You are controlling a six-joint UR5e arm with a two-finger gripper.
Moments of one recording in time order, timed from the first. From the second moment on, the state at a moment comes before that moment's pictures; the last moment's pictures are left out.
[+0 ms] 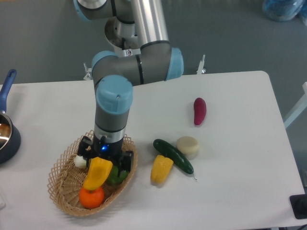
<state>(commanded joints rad) 2.17 -2.01 -1.59 -0.88 1.39 0.48</state>
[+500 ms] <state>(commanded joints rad) 2.16 -2.05 -1.59 -0.87 1.41 0.47</state>
